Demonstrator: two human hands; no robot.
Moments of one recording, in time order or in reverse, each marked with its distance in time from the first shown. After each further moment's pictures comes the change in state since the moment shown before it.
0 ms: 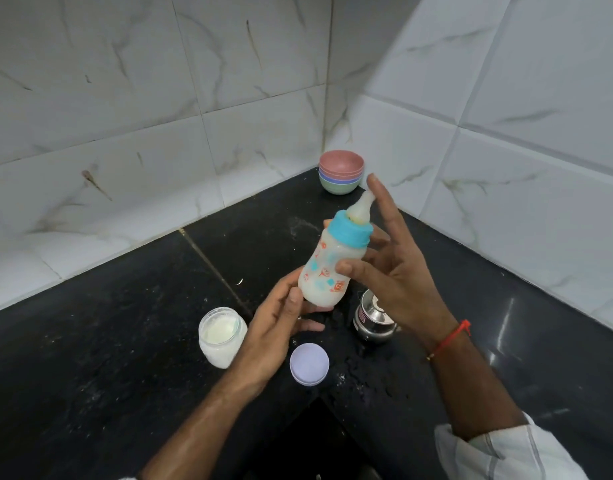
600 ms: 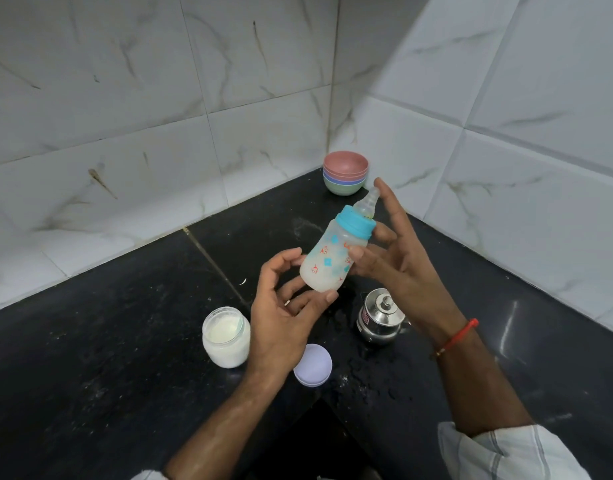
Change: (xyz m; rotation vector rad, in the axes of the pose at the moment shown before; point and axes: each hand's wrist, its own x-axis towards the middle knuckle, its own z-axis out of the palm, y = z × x) left_hand 0.010 0.008 0.022 -0.090 0.280 0.208; right_hand 0.006 0.000 -0.007 -0.052 0.055 0.135
